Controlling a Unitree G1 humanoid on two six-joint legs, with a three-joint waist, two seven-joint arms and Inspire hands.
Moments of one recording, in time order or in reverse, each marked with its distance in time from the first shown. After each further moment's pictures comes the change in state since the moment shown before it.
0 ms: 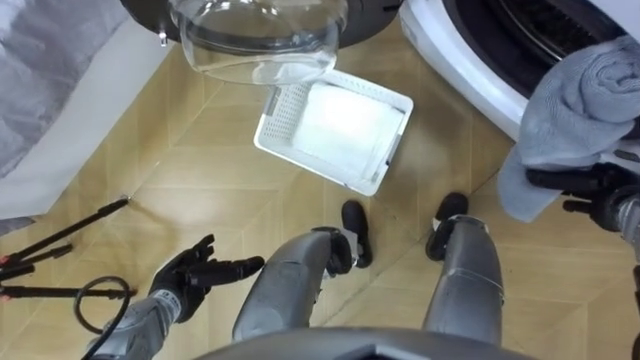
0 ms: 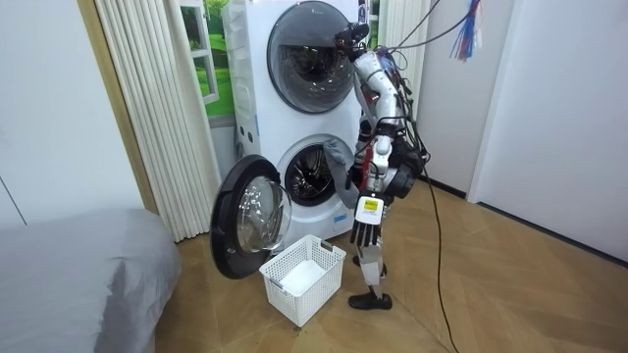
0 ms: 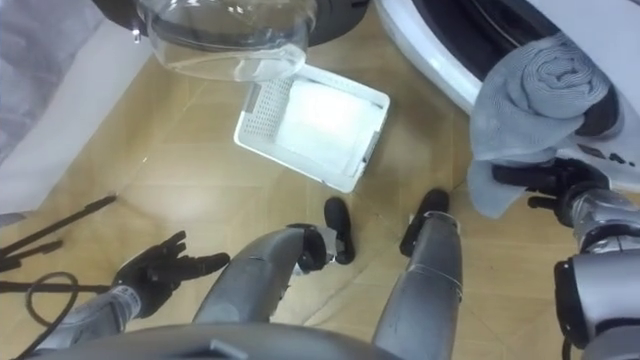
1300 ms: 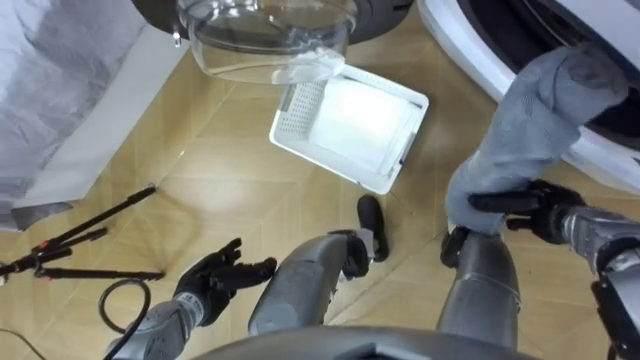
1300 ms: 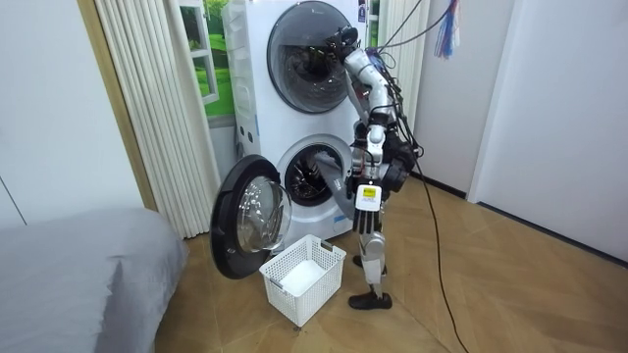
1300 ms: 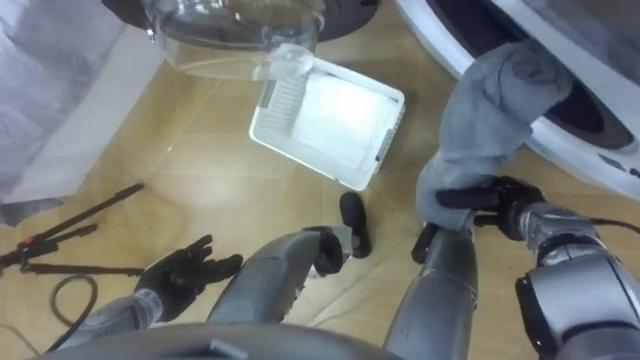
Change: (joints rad) left arm 0.022 -0.048 -0.082 -0.041 -0.002 0.031 -0.005; right arm 0.060 0.165 0.174 -0.021 -0.004 0.001 0.100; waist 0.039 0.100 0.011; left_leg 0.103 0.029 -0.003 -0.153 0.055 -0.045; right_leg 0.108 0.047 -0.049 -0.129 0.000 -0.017
